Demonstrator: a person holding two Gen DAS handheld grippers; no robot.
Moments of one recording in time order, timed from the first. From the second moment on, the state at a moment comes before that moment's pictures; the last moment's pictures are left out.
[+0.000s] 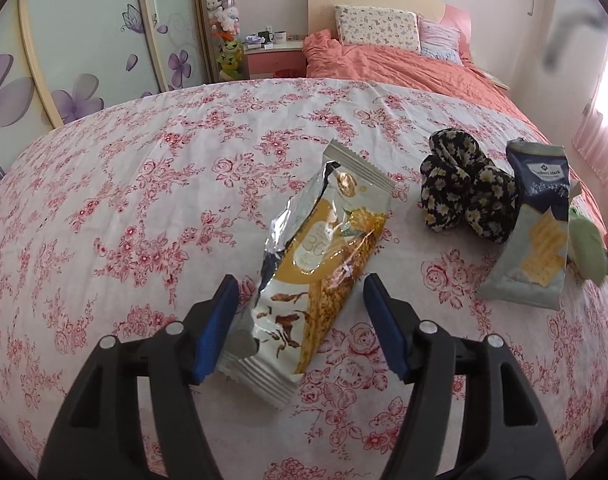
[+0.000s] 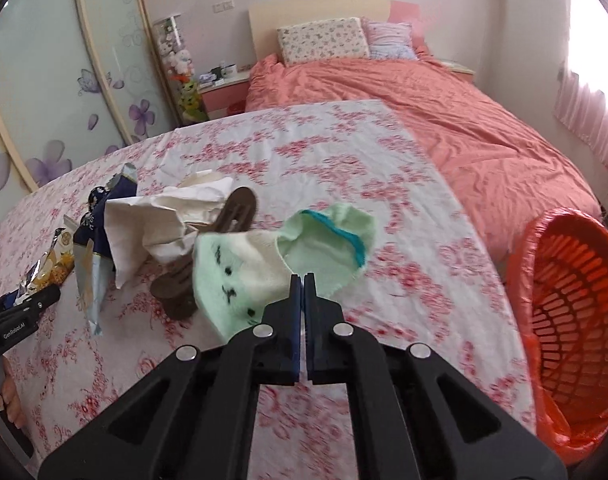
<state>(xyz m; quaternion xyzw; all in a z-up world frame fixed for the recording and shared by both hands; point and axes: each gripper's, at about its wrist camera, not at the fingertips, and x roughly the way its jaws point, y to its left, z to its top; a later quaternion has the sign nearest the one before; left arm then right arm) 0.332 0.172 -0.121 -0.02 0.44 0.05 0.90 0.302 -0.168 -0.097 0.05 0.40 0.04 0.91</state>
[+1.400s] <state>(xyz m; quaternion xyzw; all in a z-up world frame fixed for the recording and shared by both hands) 0.335 0.181 -0.124 -0.03 0.45 0.06 0.89 0.308 -0.174 -0.112 0.05 0.43 0.01 0.90</state>
